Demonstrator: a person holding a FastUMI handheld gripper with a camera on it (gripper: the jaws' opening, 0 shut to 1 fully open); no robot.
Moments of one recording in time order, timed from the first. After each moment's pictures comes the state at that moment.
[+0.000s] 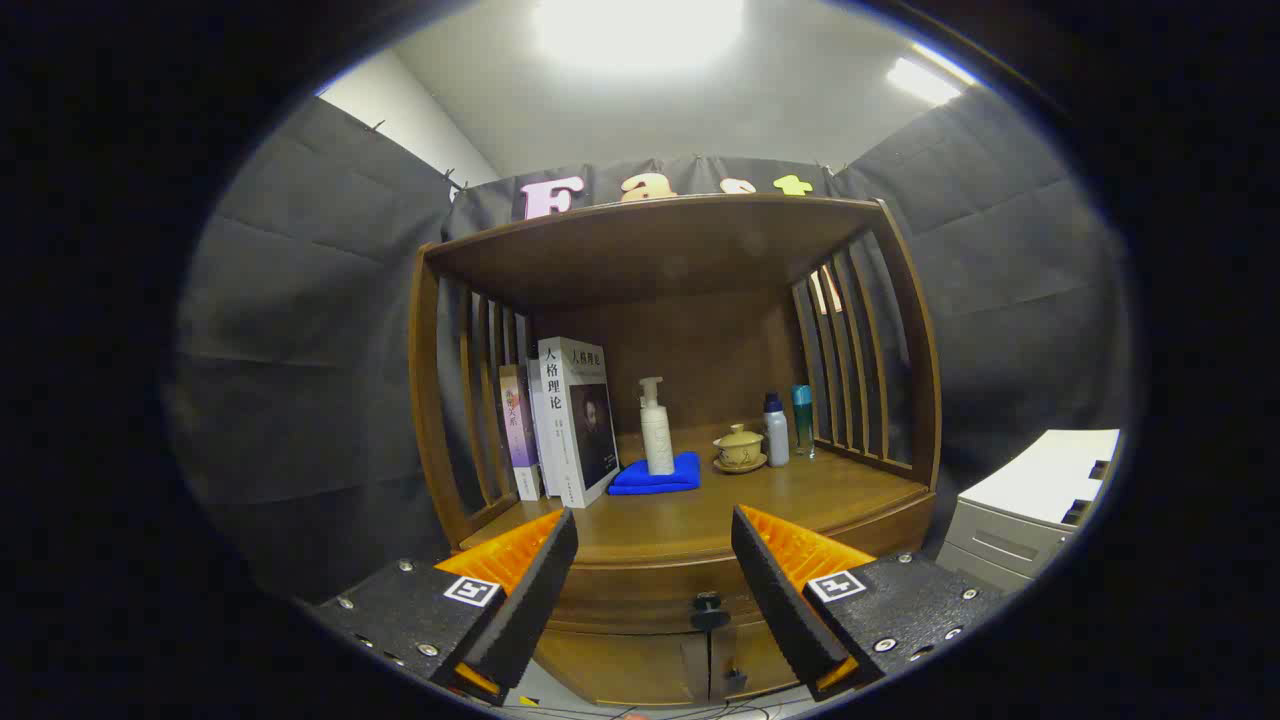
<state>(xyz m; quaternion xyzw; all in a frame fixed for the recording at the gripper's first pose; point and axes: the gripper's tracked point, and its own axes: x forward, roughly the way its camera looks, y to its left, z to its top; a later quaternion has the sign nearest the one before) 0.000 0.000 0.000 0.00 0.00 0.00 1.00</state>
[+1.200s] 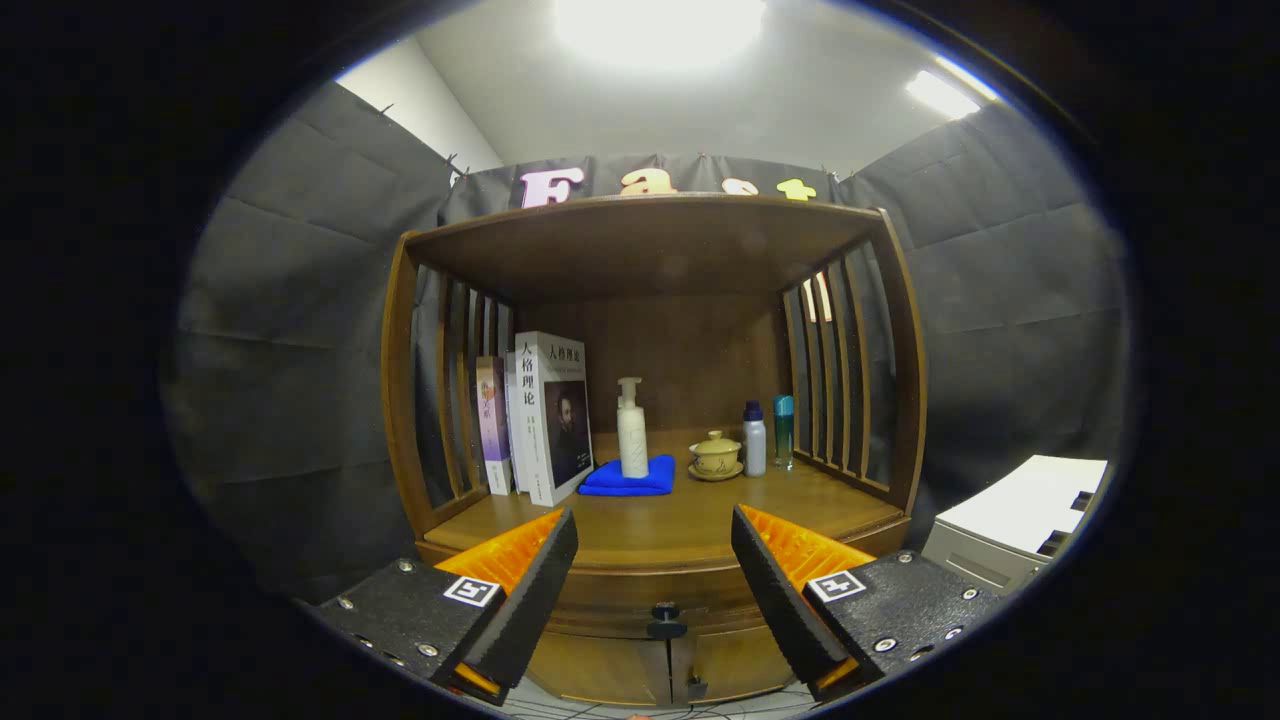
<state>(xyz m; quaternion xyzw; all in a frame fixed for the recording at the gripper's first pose) 0.012 -0.018 -0.001 -0.05 0.02 0.00 1.00</state>
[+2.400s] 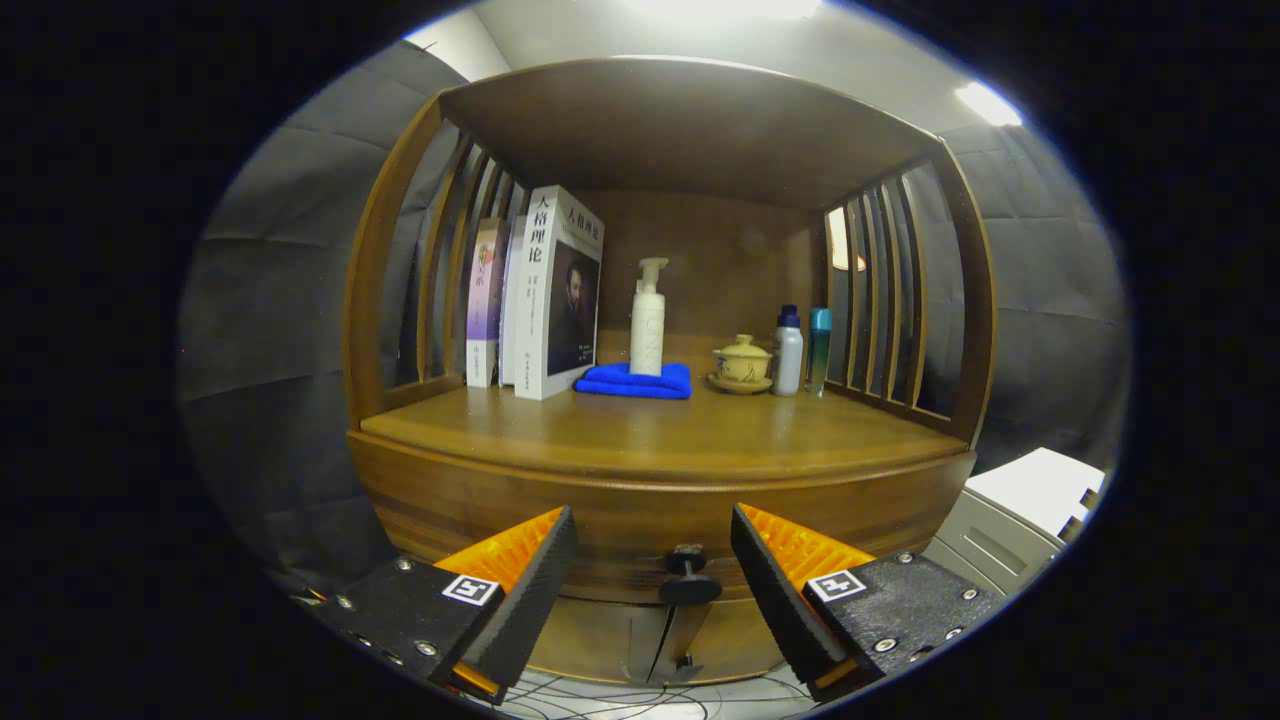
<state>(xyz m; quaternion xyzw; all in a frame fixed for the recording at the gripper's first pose) 0.058 -0.012 -0.136 -0.11 0.10 -0.02 0.99</state>
